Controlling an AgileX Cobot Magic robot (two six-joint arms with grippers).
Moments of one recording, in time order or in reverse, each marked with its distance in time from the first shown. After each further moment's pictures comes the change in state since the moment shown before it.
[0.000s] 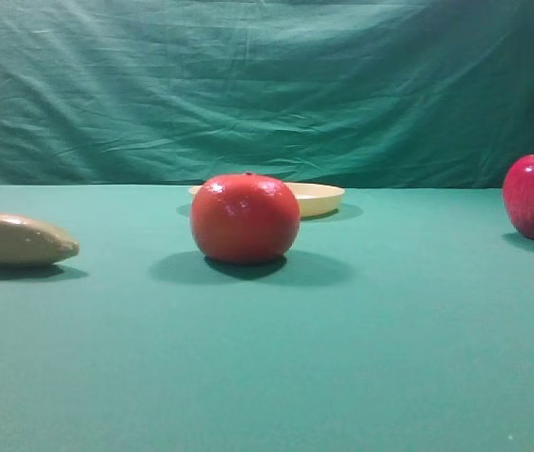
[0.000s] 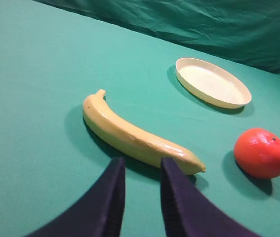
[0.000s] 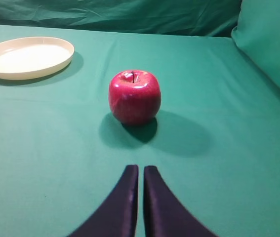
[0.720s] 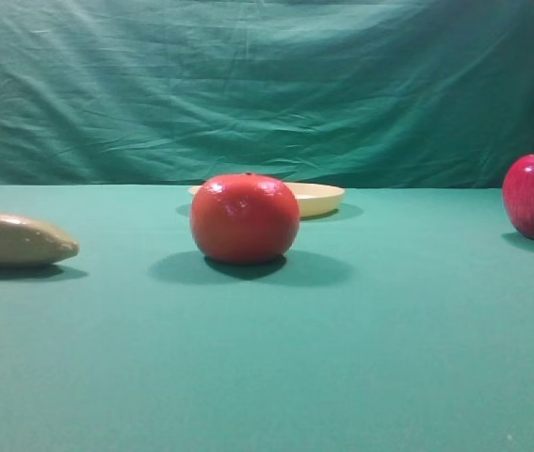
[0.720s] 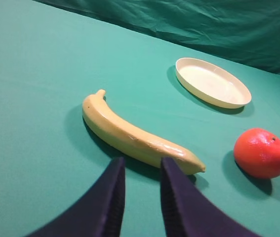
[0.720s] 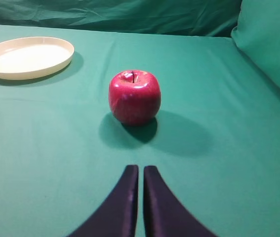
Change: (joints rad) left arm 0.000 0.000 0.000 0.000 0.000 0.000; right arm 0.000 0.000 0.000 0.000 0.000 0.000
